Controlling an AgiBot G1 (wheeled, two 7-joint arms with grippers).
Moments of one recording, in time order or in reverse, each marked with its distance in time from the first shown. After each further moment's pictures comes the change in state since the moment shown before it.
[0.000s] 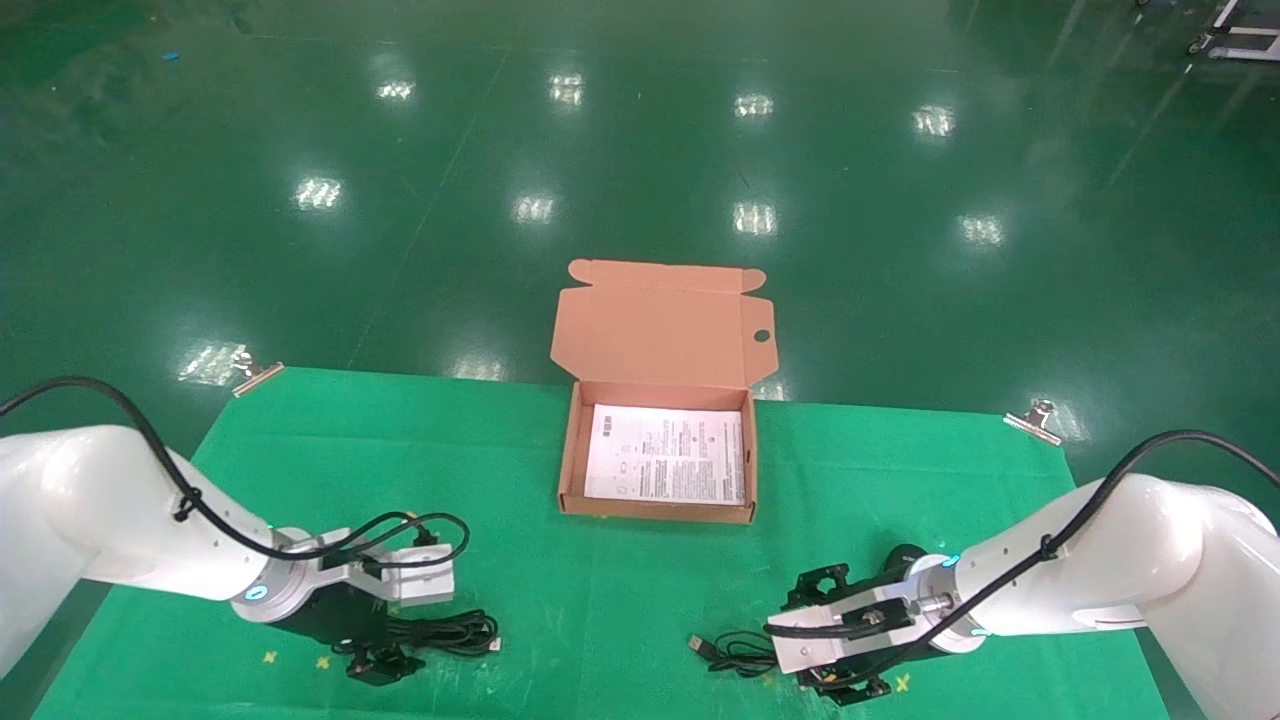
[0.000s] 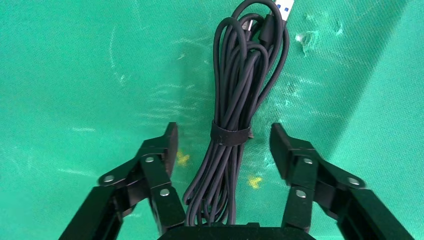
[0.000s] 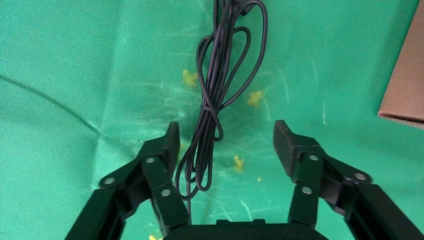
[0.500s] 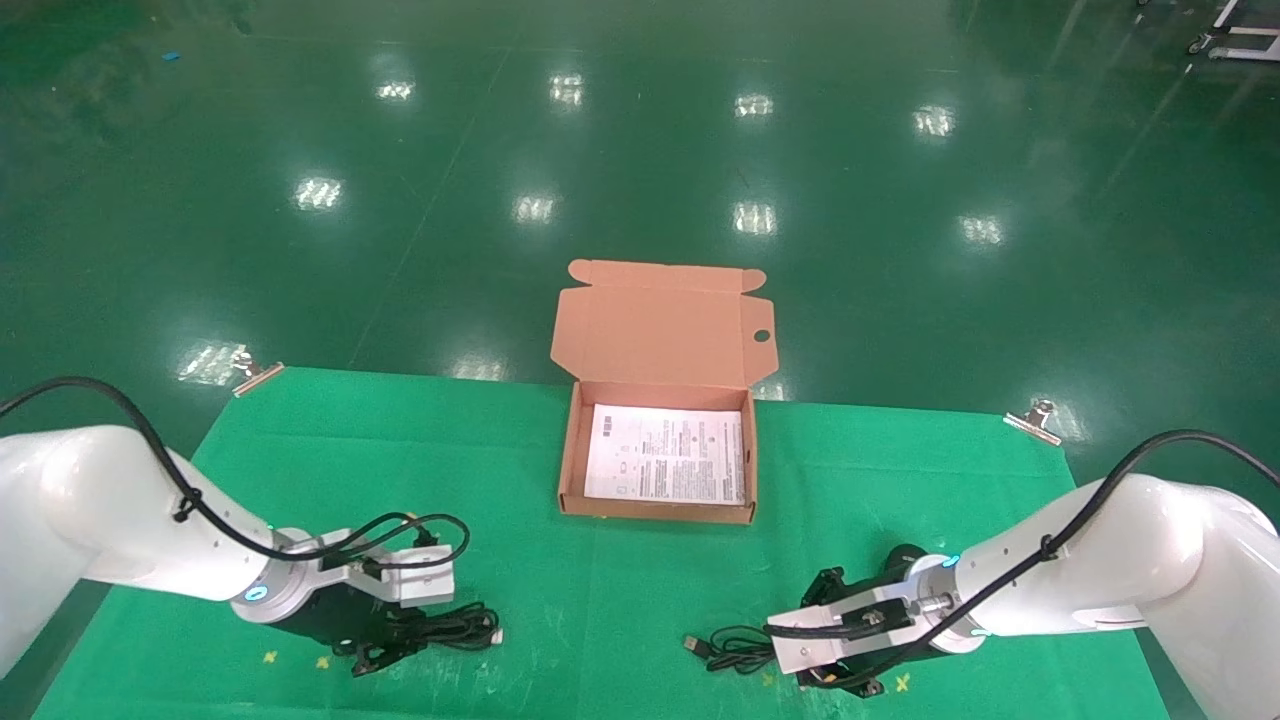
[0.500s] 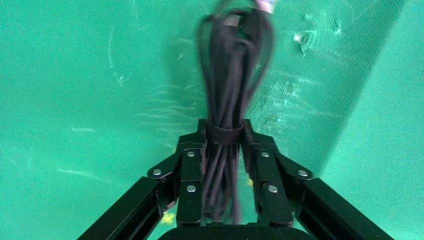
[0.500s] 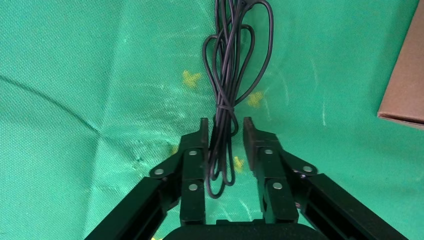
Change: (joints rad) left arm 0.001 -0.001 0.001 -0.006 0.001 0.002 0.000; right arm -0.001 0.001 0.000 0.004 0.000 -0.001 0.001
